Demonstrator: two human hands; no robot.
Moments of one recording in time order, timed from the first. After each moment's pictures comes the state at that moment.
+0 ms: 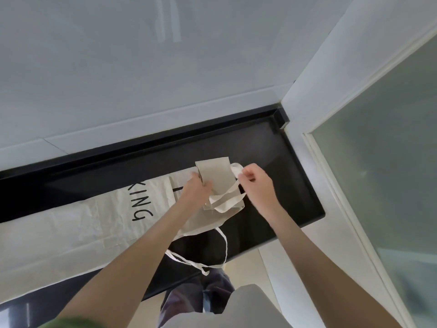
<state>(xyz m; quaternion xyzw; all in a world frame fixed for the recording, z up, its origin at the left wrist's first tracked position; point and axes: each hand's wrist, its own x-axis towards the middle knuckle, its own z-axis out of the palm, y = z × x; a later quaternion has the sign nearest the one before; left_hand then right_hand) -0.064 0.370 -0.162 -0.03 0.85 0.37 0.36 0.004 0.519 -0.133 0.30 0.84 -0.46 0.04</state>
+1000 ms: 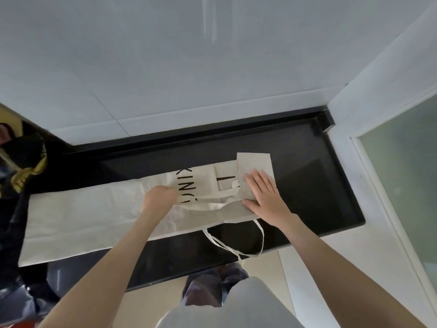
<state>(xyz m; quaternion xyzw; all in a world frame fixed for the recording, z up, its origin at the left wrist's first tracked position) -0.073 0.198 -0.161 -0.19 0.89 0.26 0.34 0.016 0.481 -0.208 -0.03 0.97 -0.13 0.18</state>
